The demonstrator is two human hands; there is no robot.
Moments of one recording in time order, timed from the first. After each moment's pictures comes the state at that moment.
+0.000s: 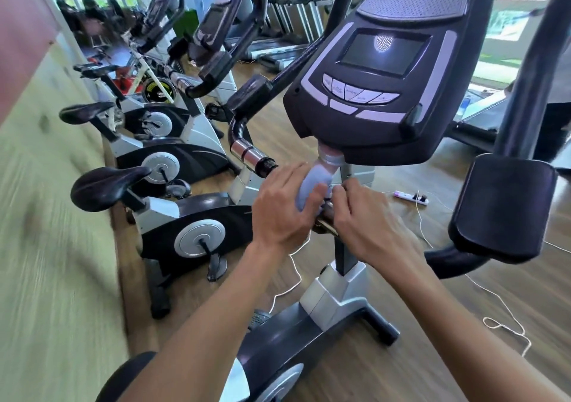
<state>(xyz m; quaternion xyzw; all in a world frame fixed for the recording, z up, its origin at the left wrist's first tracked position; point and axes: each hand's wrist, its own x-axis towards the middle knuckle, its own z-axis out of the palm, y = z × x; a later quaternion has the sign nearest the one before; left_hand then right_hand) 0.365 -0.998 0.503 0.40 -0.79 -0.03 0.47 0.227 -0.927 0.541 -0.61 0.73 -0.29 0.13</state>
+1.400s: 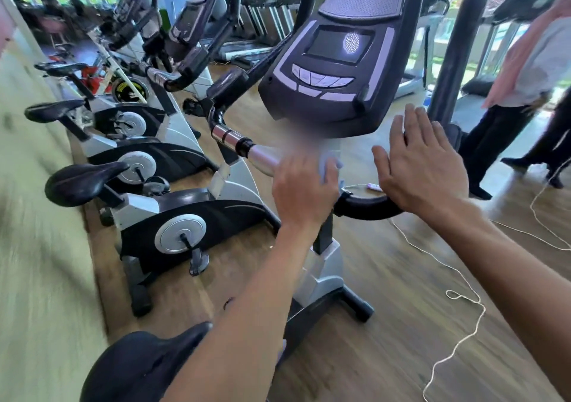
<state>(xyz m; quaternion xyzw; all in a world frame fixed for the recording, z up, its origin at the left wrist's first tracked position) 0.303 -0.932 0.508 0.48 -0.71 0.00 0.51 0.145 -0.856 0.578 -0.58 0.78 -0.08 -0.21</state>
